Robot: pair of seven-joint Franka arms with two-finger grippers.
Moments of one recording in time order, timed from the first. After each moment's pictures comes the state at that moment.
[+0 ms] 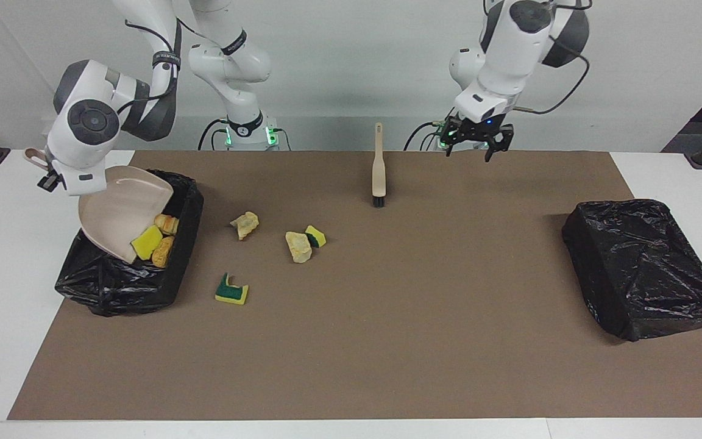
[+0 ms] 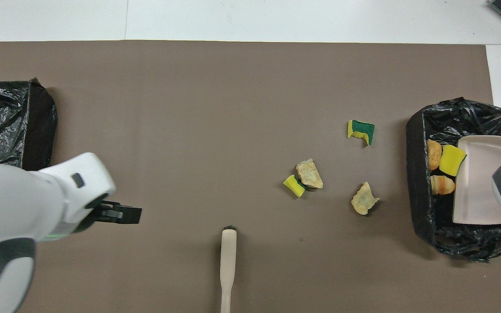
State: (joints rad) left arm -0.16 -0.30 -0.15 -2.01 -0.09 1.71 -0.06; right arm -0.14 0.05 -0.06 -1.86 -0.83 1.66 -1.33
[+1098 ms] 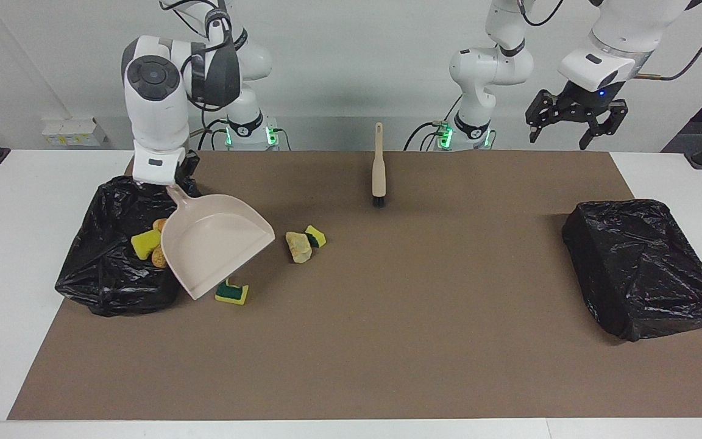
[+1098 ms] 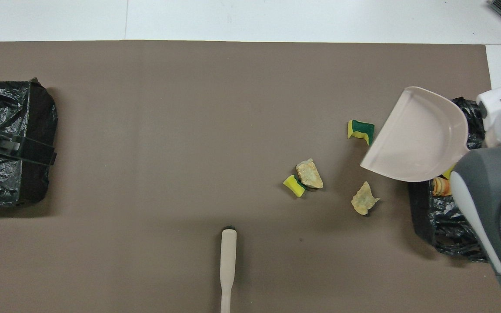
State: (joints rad) left arm -0.09 0.00 -0.09 -1.42 0.00 1.40 0.09; right arm 0.16 0.04 -0.03 -1.79 -0.23 1.62 -0.51
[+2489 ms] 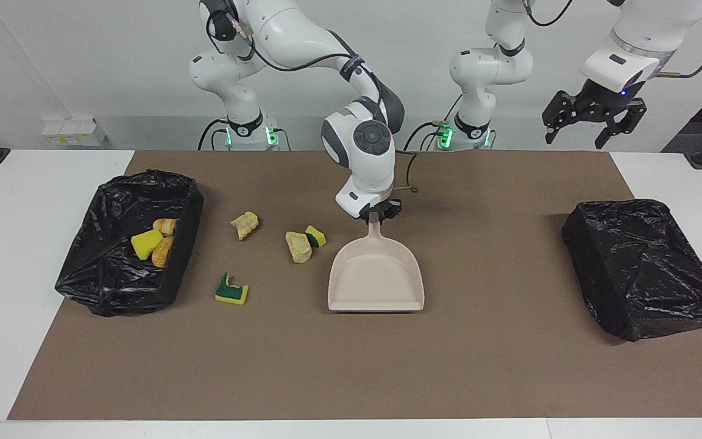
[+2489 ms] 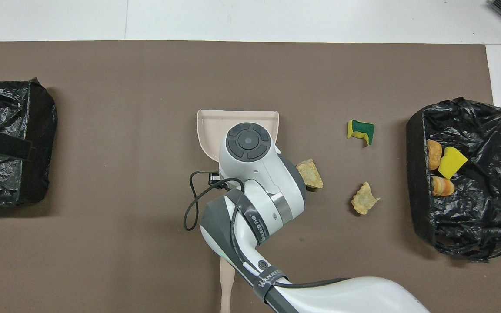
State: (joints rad) left arm -0.02 0.00 -0.10 -1.42 0.00 1.41 0.10; right arm 0.68 0.46 -0.03 -1.62 0.21 2.02 0.64
